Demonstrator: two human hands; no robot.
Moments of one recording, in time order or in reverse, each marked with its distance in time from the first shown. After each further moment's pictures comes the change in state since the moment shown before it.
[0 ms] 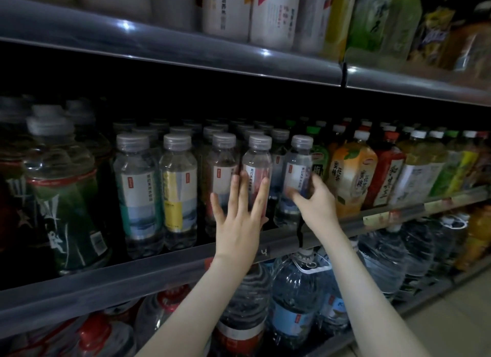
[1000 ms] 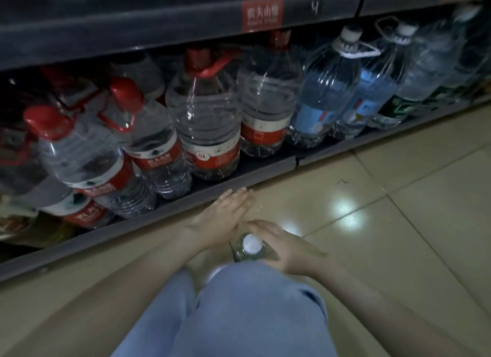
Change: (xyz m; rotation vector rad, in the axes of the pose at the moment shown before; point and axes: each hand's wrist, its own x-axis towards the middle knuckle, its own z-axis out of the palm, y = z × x) left_hand -0.365 -0.061 -0.057 -0.483 -0.988 0.526; right_hand -0.415 0.138 0.056 -0.249 -1.166 -0.071
